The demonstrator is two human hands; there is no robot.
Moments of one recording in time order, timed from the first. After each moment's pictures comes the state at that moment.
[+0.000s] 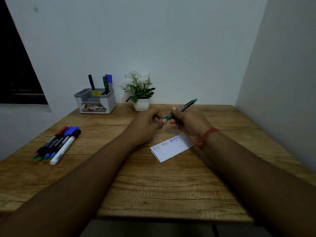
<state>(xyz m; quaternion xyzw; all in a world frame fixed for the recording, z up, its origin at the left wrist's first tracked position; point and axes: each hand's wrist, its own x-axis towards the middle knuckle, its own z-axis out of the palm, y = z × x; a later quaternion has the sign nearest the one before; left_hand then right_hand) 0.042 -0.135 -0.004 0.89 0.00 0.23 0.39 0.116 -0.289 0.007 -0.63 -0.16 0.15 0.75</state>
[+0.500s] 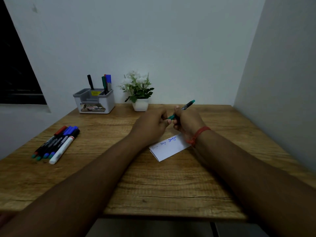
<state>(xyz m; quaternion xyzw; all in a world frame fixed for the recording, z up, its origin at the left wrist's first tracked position) 0.049 -0.155 -0.003 0.92 -0.01 0.28 0.26 0.128 -0.273 0.000 -0.66 -0.08 0.10 0.74</state>
